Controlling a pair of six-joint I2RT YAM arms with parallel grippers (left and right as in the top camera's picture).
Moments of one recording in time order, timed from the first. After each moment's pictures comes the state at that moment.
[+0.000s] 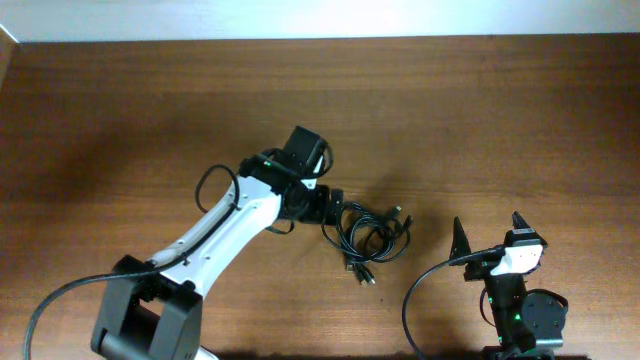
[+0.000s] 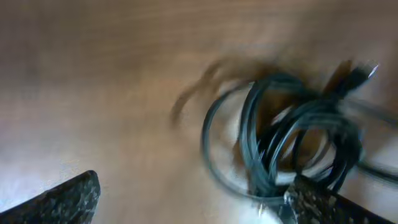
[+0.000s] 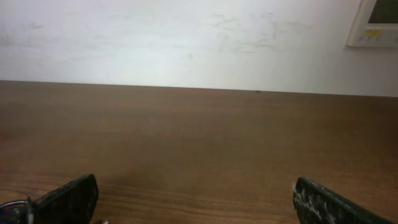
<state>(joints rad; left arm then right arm) -0.51 1.67 1.18 -0.81 0.11 -0.38 0.02 0.02 0.01 -0.07 -0.07 0.00</state>
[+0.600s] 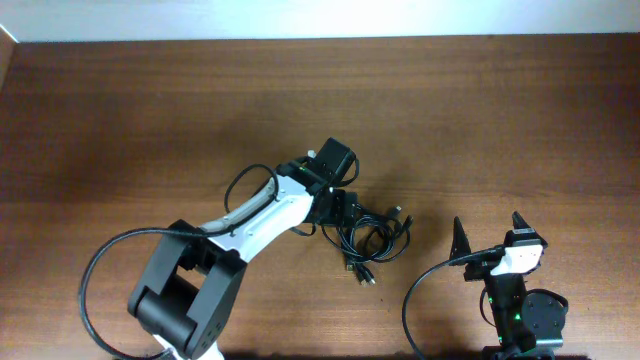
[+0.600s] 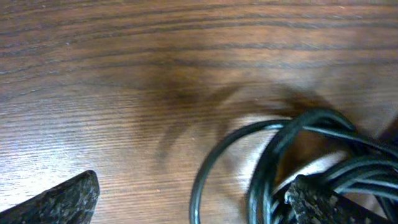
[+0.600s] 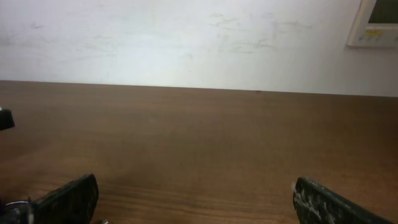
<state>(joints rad) -0.60 1.84 1.18 -0.69 -0.02 -0.52 0.02 0.02 0.01 -0.07 -0.07 0.00</state>
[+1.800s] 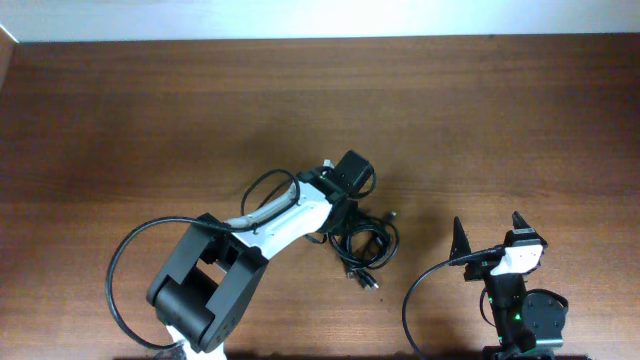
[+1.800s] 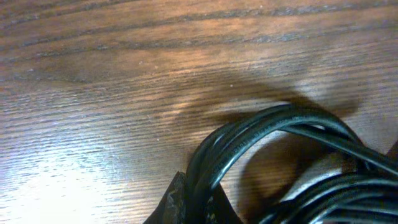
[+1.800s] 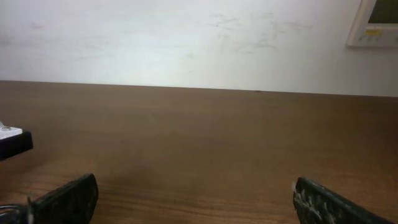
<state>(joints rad) -0.68 1.91 1.20 -0.69 -0.07 -0.50 0.02 0.02 0.01 -0.07 -0.07 0.00</state>
